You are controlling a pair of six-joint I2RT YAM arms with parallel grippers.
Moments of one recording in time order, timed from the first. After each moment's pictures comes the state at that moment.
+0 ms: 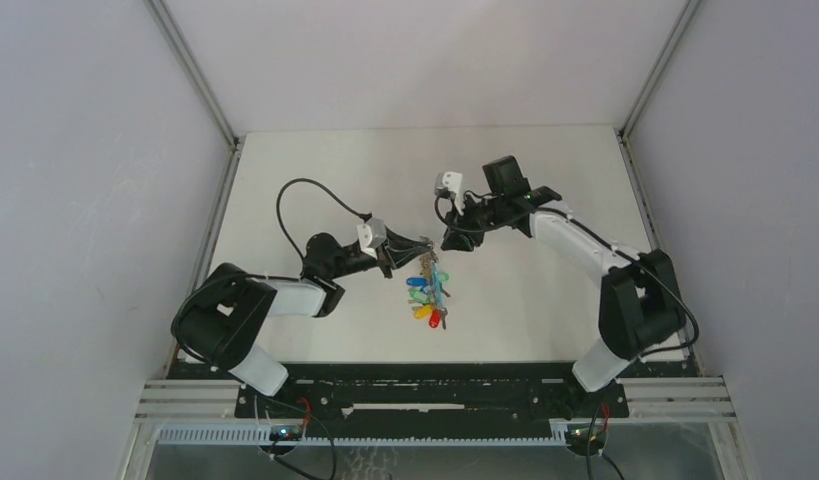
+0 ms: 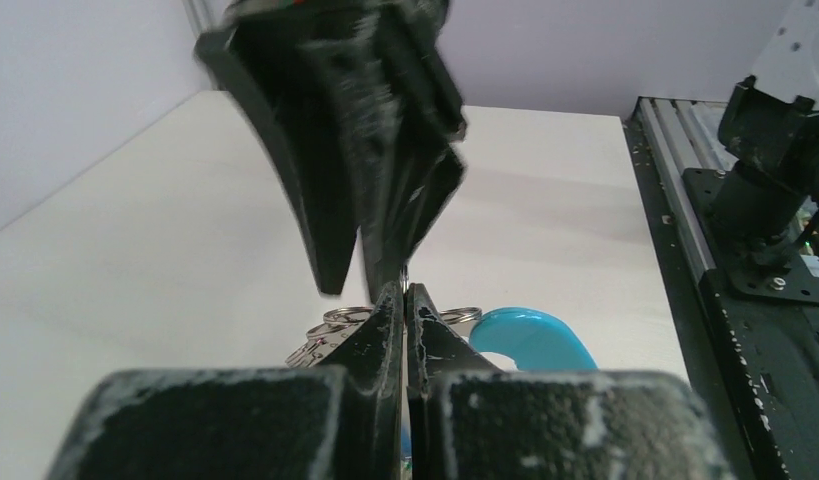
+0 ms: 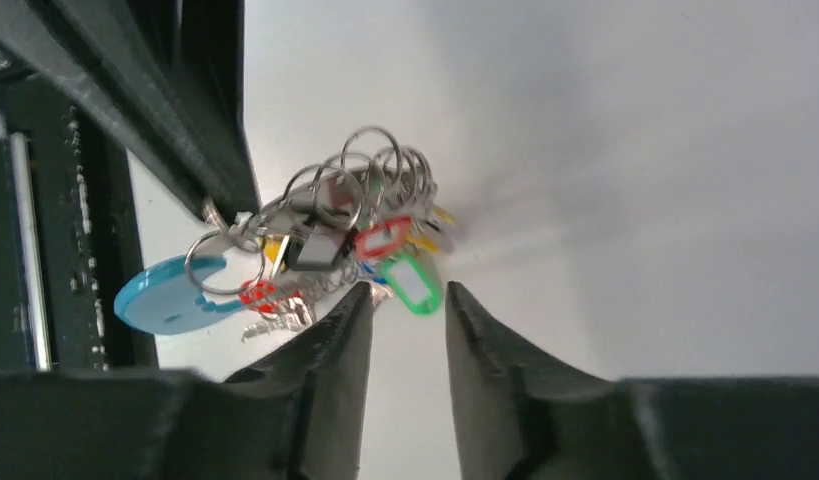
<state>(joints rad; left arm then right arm) -0.54 1.56 0.49 1.31 0.81 -0.14 0.44 1.66 1.26 -0.54 -0.82 -0.55</state>
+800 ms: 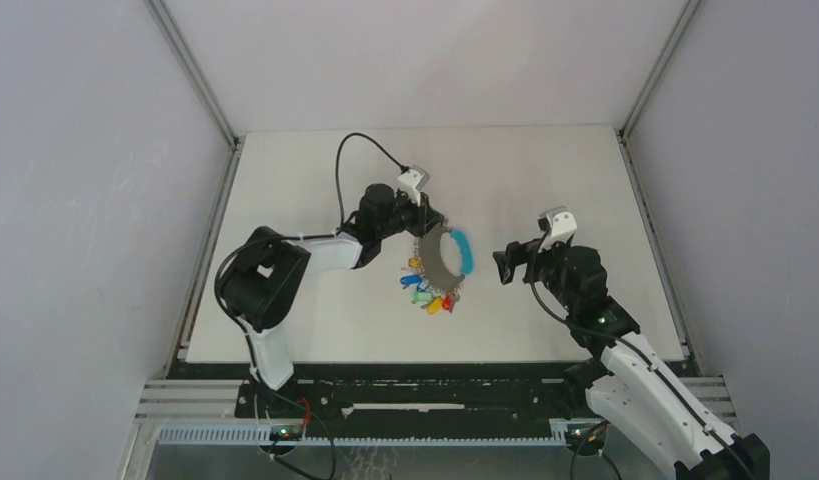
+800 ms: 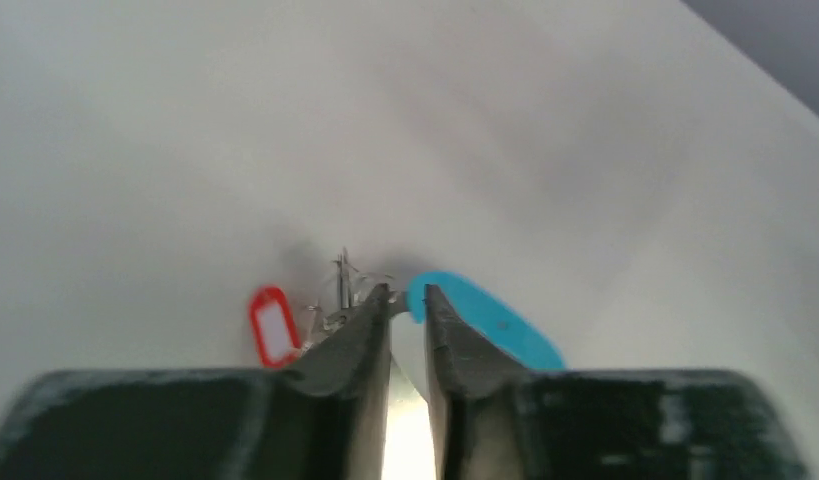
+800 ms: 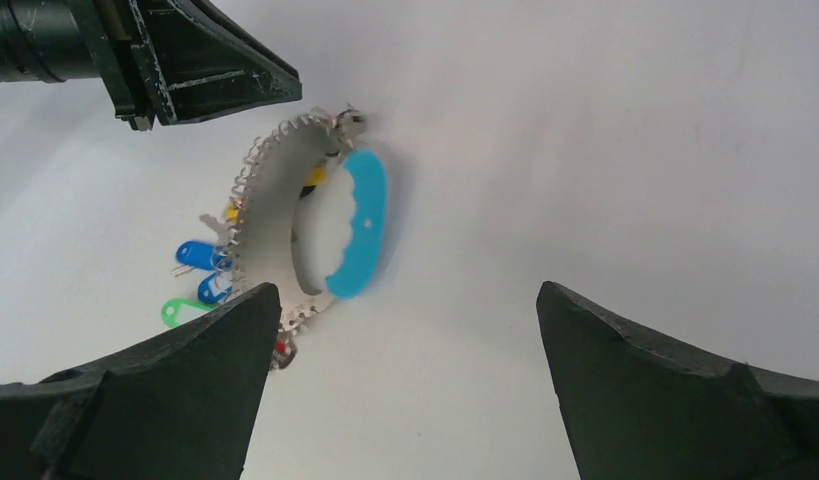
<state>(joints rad) -0.58 1.84 0.97 0.61 0.35 -0.20 0.41 0.69 0.47 -0.06 -0.03 0.12</state>
